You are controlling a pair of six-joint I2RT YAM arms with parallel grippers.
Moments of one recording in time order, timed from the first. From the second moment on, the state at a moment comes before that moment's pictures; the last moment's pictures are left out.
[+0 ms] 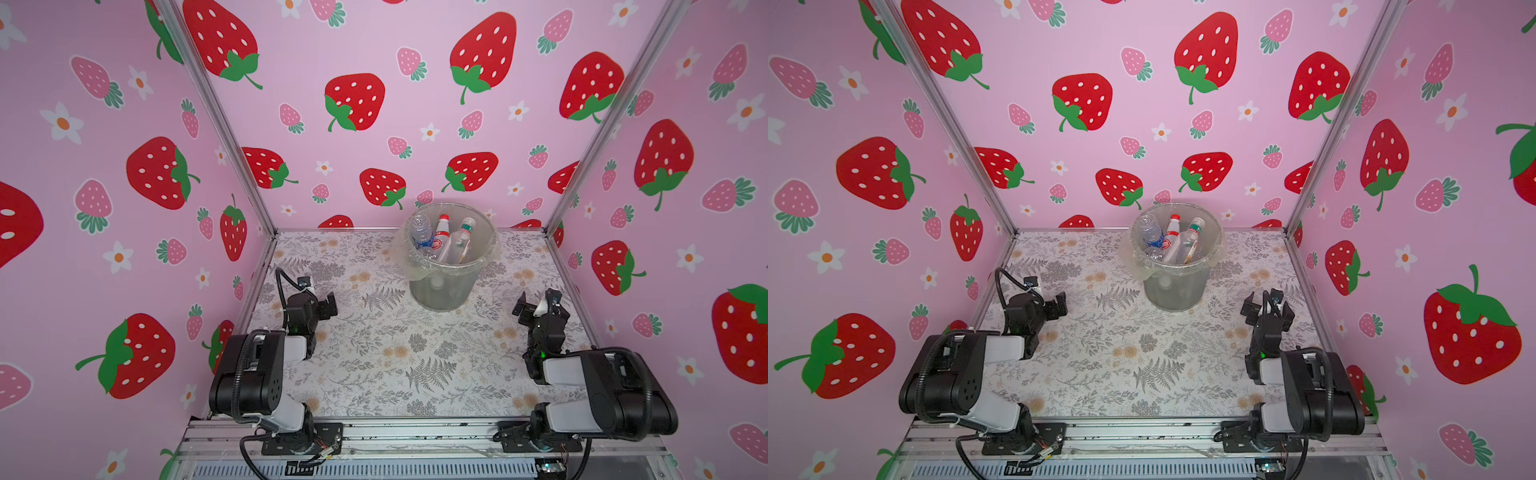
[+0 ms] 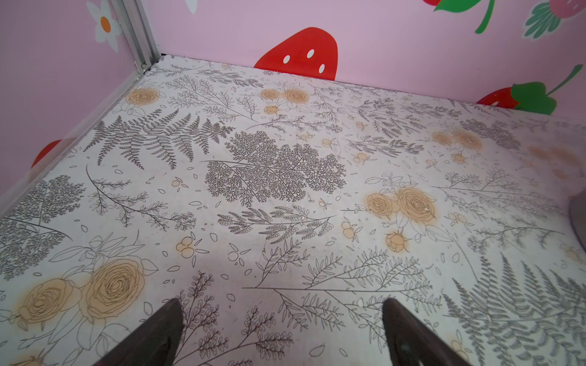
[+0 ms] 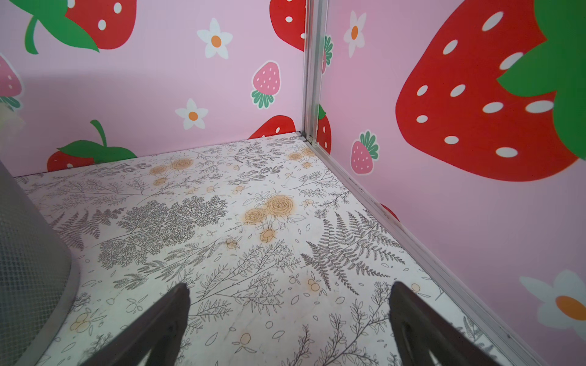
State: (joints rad) left arm 0.05 1.55 0.41 0.69 0.02 -0.08; right arm 0.08 1.44 0.16 1.14 0.35 0.04
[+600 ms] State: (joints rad) left arm 0.05 1.55 0.42 0.68 0.07 -0.06; right arm 0.08 1.57 0.25 1.23 0.14 -0.04
